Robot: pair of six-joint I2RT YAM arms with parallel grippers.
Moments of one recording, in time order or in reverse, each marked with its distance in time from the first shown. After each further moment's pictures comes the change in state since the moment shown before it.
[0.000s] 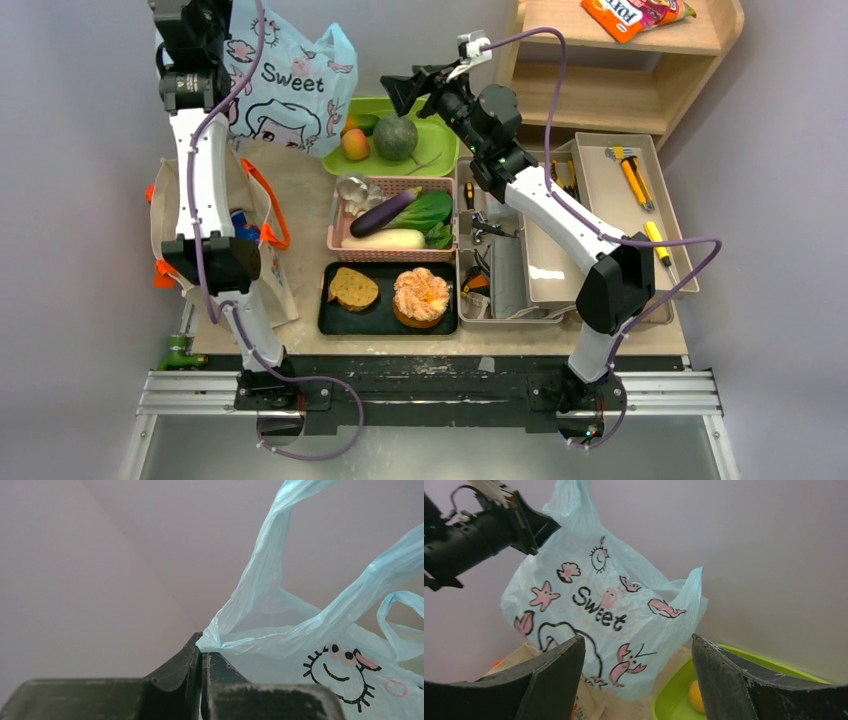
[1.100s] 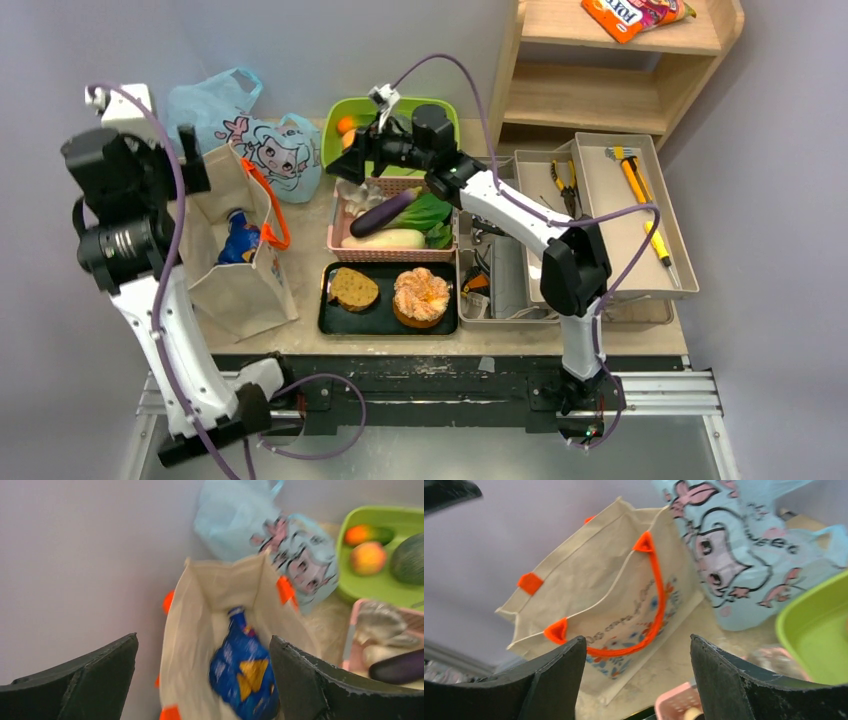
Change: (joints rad) left arm 0.244 -0.787 -0.684 -0.559 0.024 -0.267; right arm 0.103 0.212 0.099 -0.227 -0.452 0.069
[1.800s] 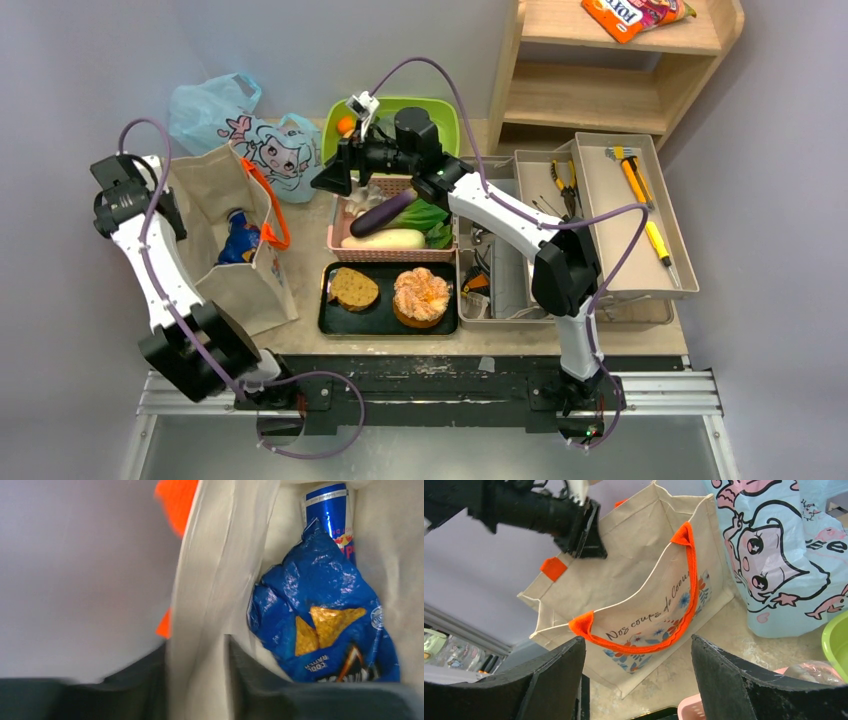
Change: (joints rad) left arm 0.296 0.131 -0.452 0.014 -0.085 0.080; right arm 0.077 0.053 0.097 -0.070 -0.073 -0.019
